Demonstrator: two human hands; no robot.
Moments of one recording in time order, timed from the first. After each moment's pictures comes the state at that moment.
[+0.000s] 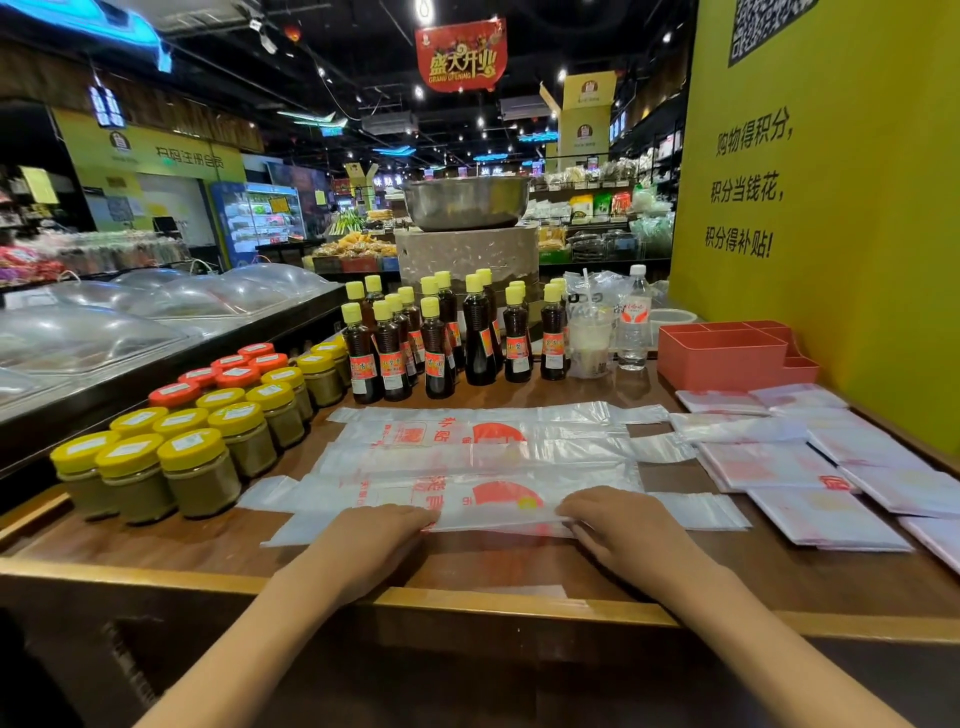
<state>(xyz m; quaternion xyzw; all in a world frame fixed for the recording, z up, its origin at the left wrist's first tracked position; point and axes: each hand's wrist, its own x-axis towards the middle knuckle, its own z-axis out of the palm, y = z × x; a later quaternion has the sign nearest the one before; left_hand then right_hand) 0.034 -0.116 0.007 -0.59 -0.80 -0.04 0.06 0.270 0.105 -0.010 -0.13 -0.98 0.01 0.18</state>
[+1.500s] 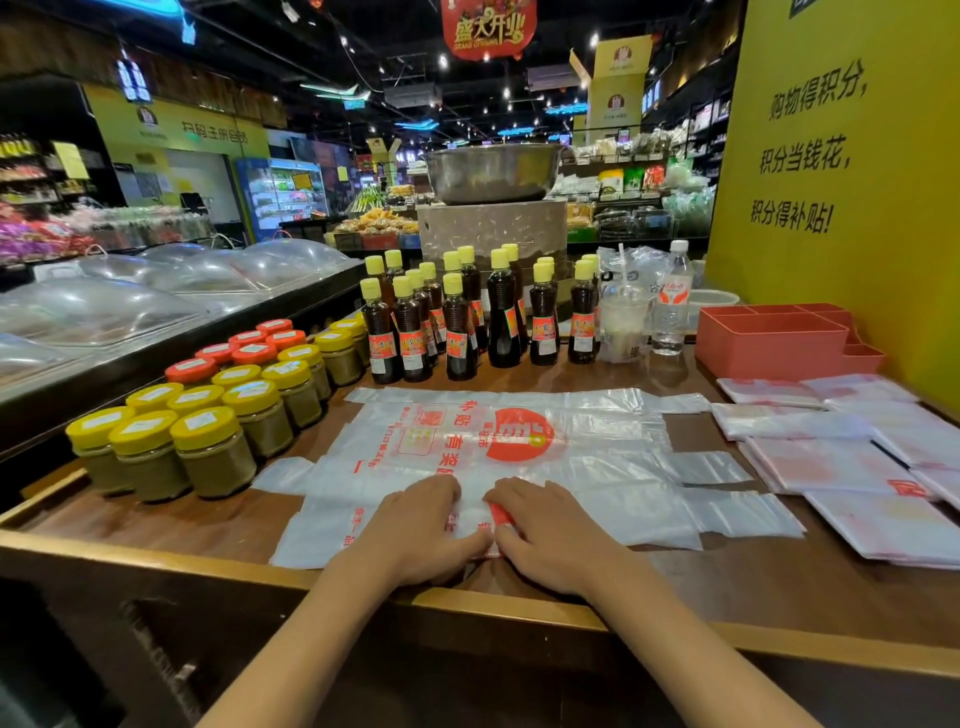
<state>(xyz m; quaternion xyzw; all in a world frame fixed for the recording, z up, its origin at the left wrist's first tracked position) 0.042 -0.080 -0.007 -0.49 -0.86 -0.13 -0.03 0.172 0.063 -0.036 -0.14 -0.98 0.13 0.10</state>
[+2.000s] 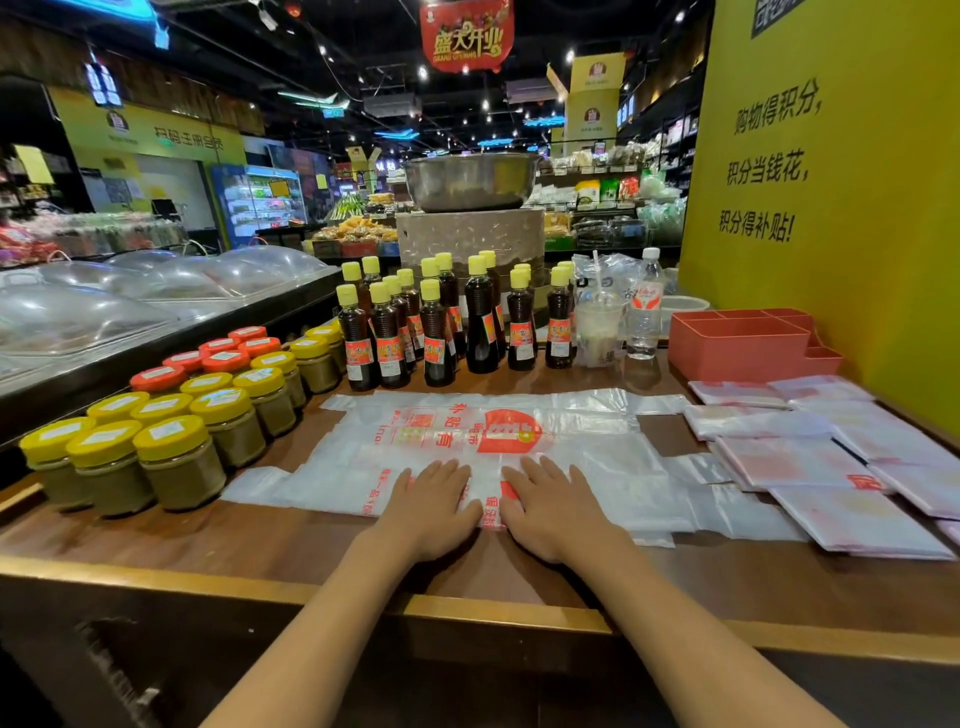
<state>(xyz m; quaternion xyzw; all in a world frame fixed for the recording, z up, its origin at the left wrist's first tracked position) 0.038 -0.031 -0.016 -0.50 -0.86 -0.06 -0.03 0.168 0.091 -0.029 -0.26 -0.96 0.05 0.04</state>
